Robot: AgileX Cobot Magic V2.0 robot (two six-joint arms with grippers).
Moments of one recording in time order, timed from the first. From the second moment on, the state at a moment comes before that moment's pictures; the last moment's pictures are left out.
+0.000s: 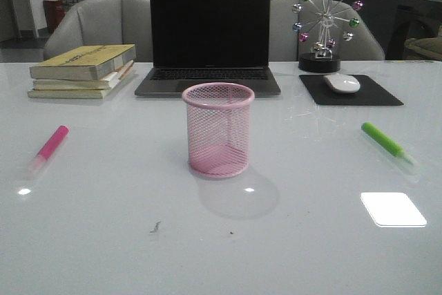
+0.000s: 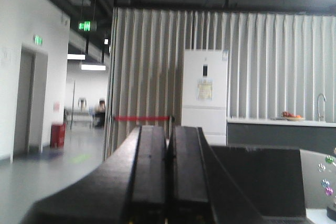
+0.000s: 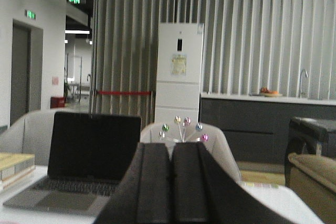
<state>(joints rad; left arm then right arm) -0.02 -0.01 -0.12 0.02 -0.28 -0.05 0.05 -0.01 -0.09 0.04 -0.23 -0.03</state>
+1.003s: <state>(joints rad) -0.02 0.57 -0.54 0.09 0.07 -0.05 0.05 0.53 -0.55 0.04 0.31 -0.02</state>
